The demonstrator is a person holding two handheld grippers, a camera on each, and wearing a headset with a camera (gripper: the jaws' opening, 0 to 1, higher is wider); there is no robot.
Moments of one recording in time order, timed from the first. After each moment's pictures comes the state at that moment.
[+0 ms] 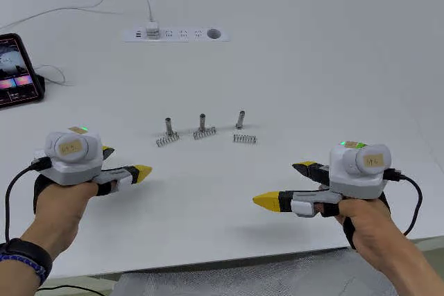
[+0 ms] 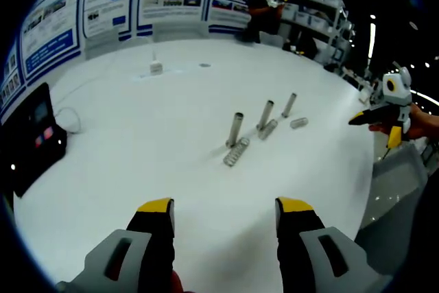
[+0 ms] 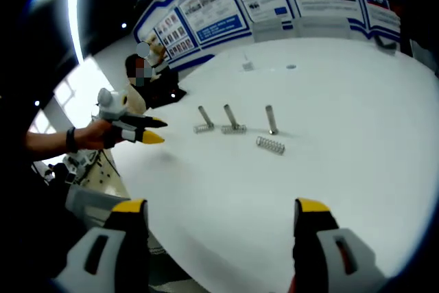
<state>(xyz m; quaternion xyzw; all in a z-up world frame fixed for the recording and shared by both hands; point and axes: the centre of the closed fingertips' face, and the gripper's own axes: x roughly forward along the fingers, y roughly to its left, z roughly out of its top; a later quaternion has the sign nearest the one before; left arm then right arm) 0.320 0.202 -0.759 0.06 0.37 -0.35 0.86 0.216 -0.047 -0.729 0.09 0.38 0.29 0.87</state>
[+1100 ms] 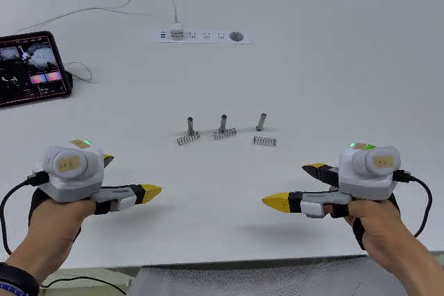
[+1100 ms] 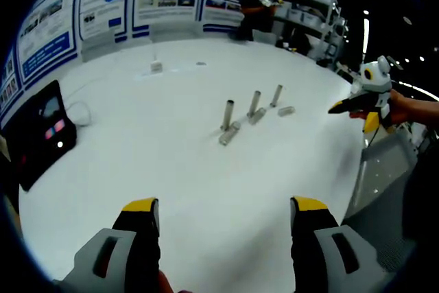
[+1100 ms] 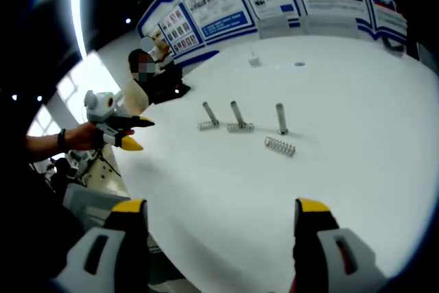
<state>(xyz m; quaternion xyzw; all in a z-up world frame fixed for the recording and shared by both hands) 0.288 0.228 -0.748 0.07 0.37 -0.36 0.85 0.223 -0.033 -0.736 0.08 0.38 0.31 0.87</state>
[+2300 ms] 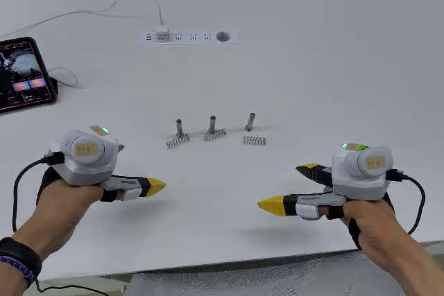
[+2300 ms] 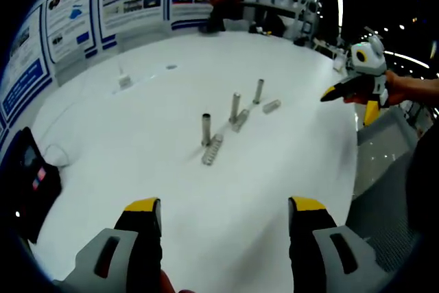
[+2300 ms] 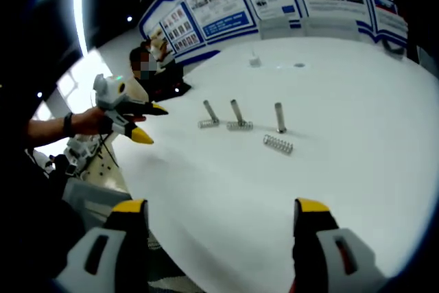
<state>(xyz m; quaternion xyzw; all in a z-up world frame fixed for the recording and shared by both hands) 0.307 0.188 -0.746 0.14 0.37 -0.43 0.81 0.217 -0.038 -0.735 0.07 0.38 0.31 0.87</state>
